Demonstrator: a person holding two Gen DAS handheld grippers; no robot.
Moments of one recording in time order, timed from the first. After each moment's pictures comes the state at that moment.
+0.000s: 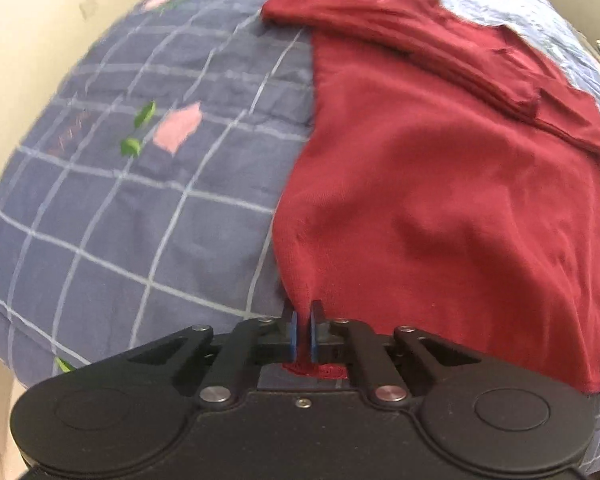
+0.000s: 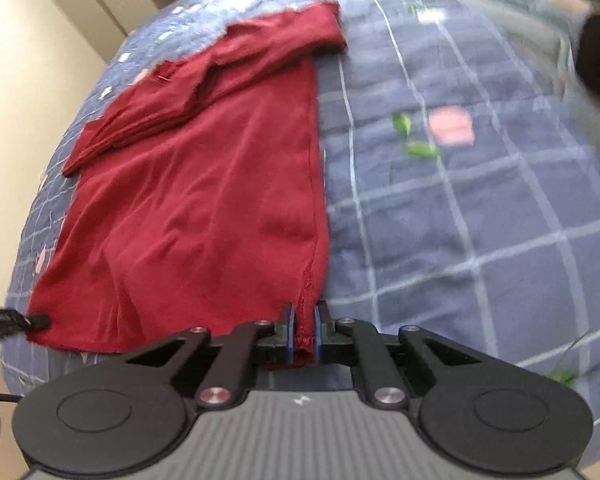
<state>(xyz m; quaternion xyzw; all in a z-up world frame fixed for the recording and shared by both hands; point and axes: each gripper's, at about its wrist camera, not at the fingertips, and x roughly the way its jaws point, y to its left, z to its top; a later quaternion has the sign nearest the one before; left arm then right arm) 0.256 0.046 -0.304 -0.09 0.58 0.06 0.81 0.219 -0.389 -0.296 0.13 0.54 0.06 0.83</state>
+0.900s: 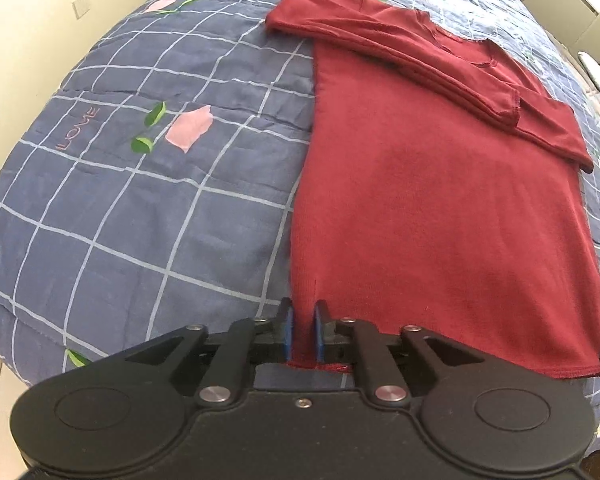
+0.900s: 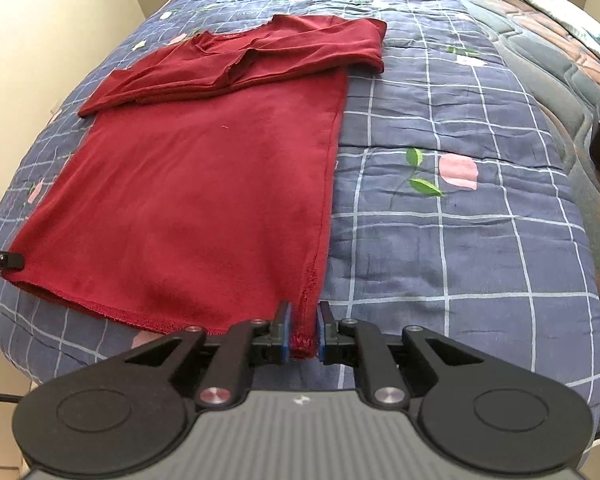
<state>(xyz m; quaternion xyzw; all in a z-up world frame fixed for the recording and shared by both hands) 0.237 0.065 -0.299 -0.12 0.57 0.04 0.81 0.212 -0.380 -0.288 0.02 0.54 0.10 0.84</state>
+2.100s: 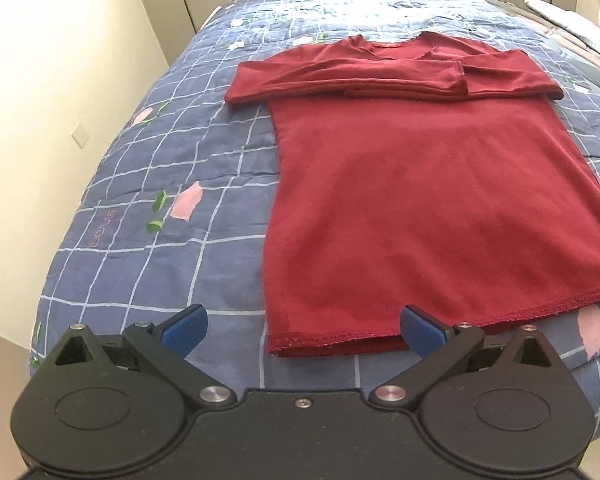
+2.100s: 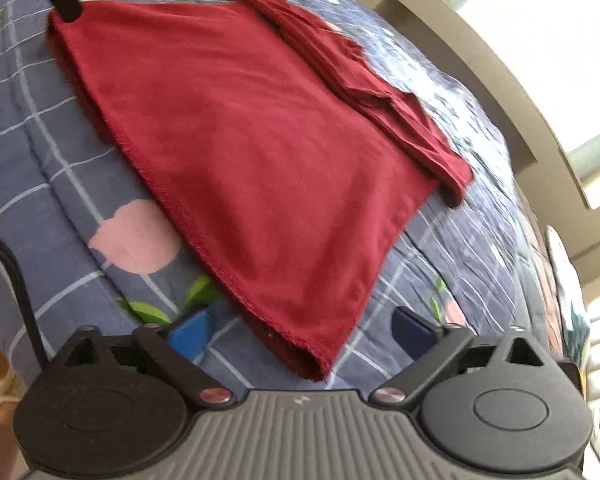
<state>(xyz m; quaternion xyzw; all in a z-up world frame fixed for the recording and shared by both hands) 0.191 0.002 -0.283 0.06 0.48 0.04 0.87 0.149 -0.287 -0.332 -0.39 0.38 0.18 0.82</state>
